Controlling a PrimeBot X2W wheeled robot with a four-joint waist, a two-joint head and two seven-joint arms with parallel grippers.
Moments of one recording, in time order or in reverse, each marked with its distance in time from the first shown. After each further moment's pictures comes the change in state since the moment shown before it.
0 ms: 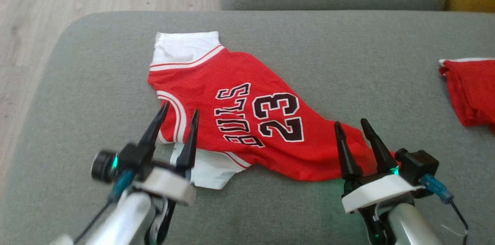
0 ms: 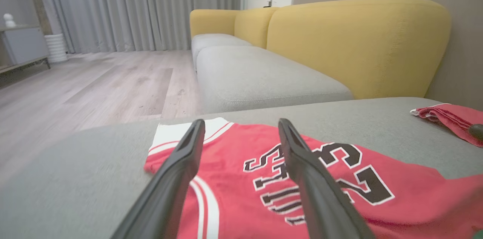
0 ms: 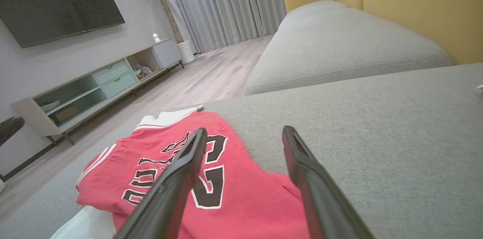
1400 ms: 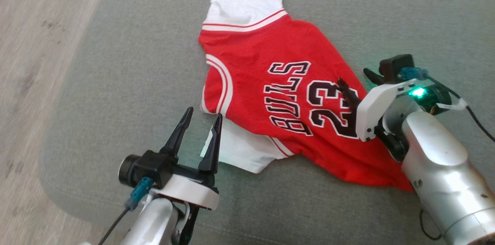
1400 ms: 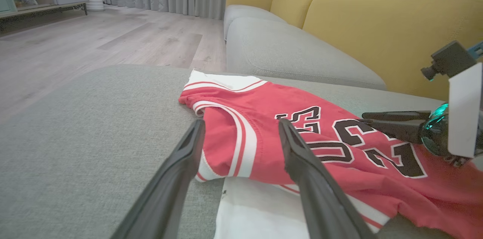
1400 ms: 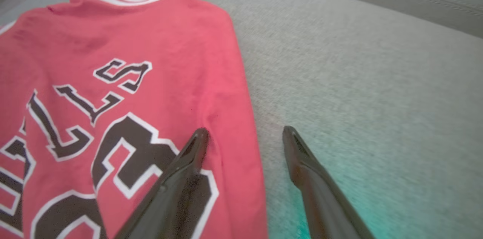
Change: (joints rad) left arm 0.097 -0.233 0.241 0.039 0.217 -0.205 0.000; right arm -0.542 -0.155 0.208 0.477 0.001 0.000 0.372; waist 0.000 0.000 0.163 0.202
